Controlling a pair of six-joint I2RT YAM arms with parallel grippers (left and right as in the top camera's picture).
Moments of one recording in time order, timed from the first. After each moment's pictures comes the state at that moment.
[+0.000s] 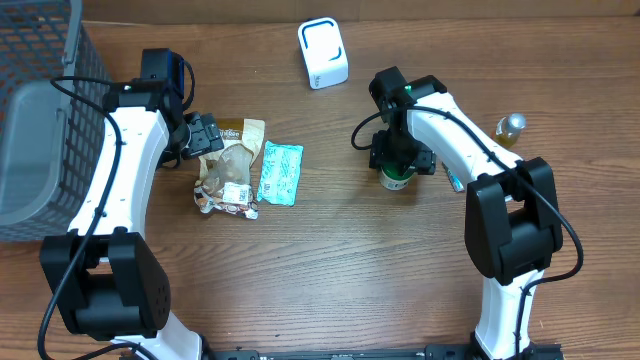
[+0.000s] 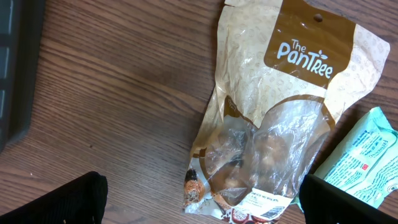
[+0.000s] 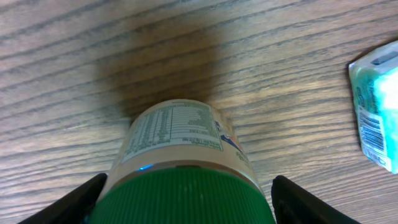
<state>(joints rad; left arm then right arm) 0.02 1.80 1.52 -1.09 -0.13 -0.37 0.36 2.11 1.64 -1.15 0.09 0.54</state>
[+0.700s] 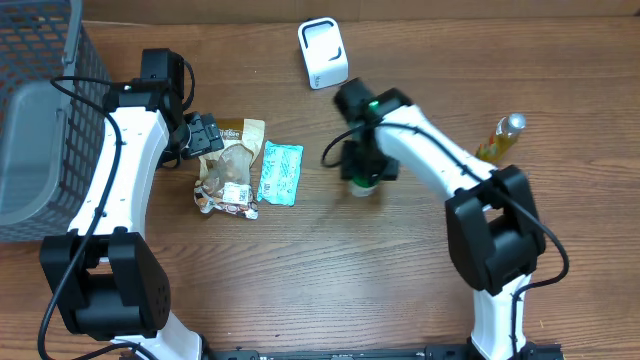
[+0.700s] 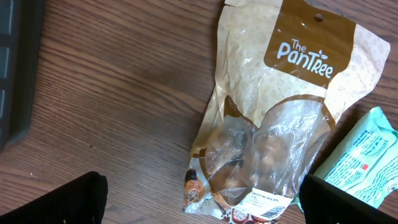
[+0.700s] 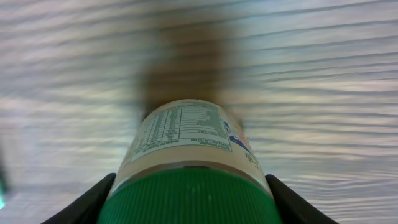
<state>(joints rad) 0.02 1.80 1.52 -1.09 -0.13 -0.37 0.53 2.10 1.64 -1.08 0.00 0.54</state>
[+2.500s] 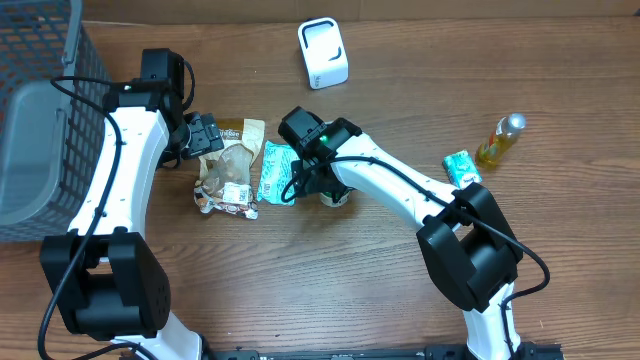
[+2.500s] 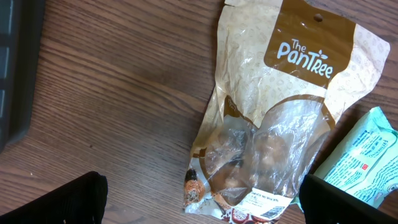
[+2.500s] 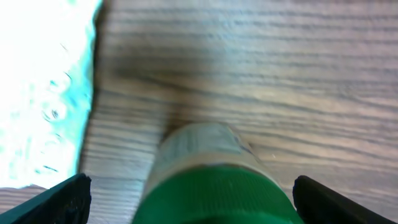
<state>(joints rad) 0.02 1.80 1.52 -1.09 -0.13 -0.37 0.72 2.10 1.64 -0.97 0.17 0.59</state>
